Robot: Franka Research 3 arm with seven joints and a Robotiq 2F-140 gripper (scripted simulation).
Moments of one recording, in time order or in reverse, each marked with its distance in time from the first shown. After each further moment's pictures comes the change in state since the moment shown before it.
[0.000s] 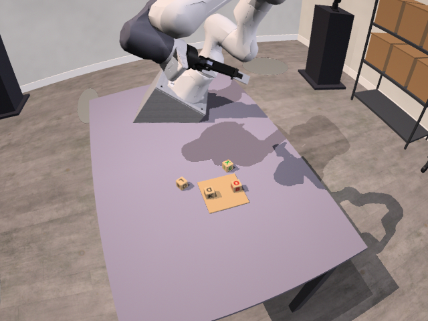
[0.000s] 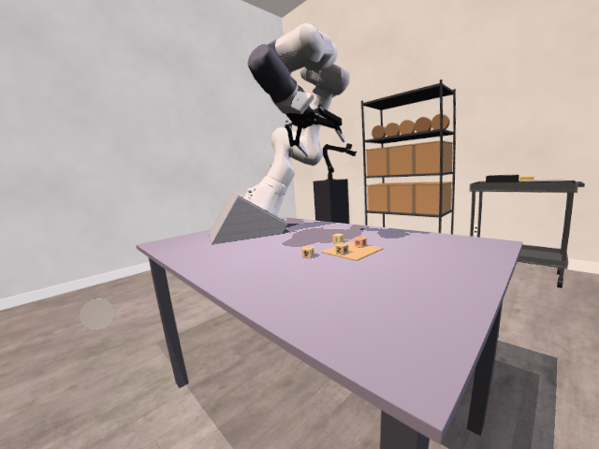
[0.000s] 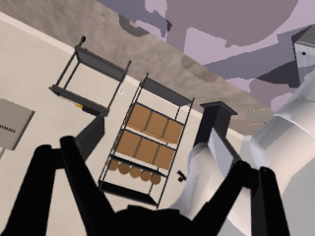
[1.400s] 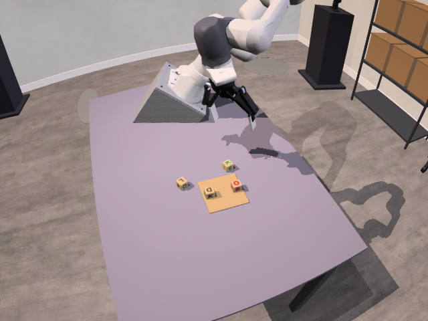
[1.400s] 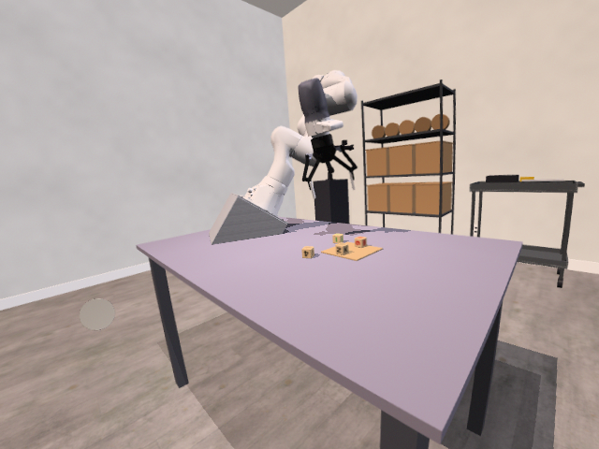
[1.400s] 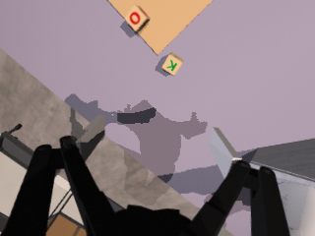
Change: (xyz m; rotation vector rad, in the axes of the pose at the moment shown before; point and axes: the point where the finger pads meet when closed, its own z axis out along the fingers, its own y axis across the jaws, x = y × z) arm 0.136 0.016 0.101 -0.237 0.679 -0.213
